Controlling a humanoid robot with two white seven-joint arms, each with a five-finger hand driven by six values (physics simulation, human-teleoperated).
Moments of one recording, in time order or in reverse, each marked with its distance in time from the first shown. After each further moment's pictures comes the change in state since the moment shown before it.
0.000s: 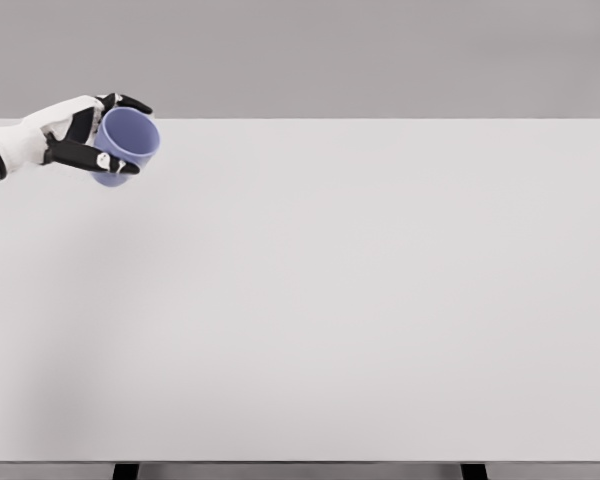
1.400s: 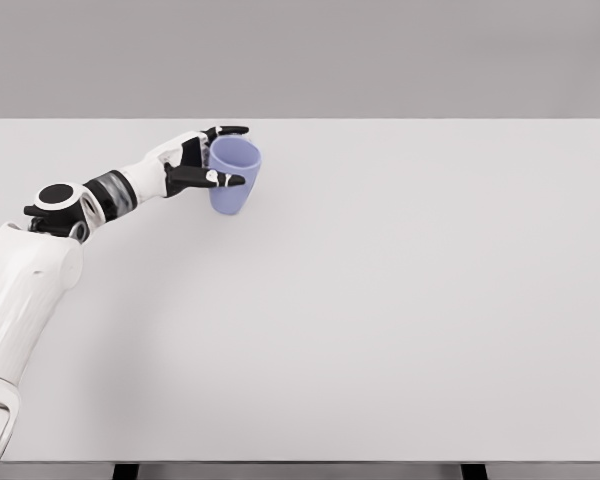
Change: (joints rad) left arm 0.015 -0.426 0.118 0.300 0.033 0.055 -0.004; right arm 0.002 0.000 0.000 0.000 0.000 0.000 0.000
